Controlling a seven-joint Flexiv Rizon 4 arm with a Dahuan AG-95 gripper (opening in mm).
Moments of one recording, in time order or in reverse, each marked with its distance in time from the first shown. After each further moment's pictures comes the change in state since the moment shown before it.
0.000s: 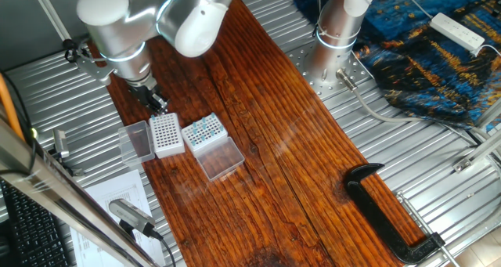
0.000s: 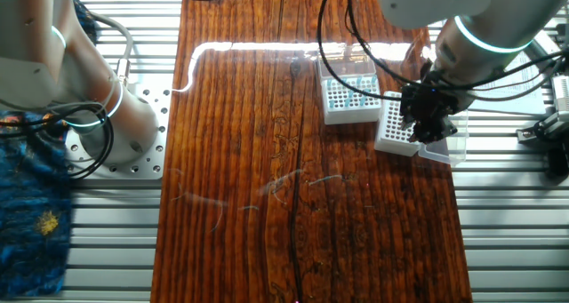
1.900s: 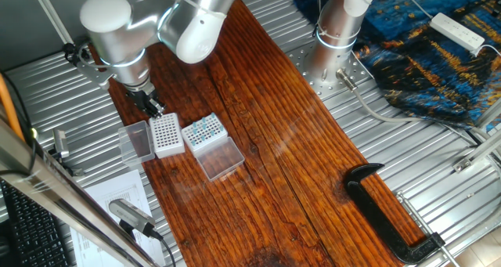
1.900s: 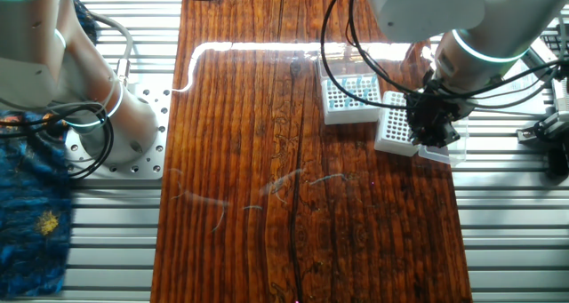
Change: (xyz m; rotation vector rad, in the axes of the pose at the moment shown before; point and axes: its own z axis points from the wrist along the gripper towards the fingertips) arm -0.011 -0.009 0.016 0.018 -0.026 0.016
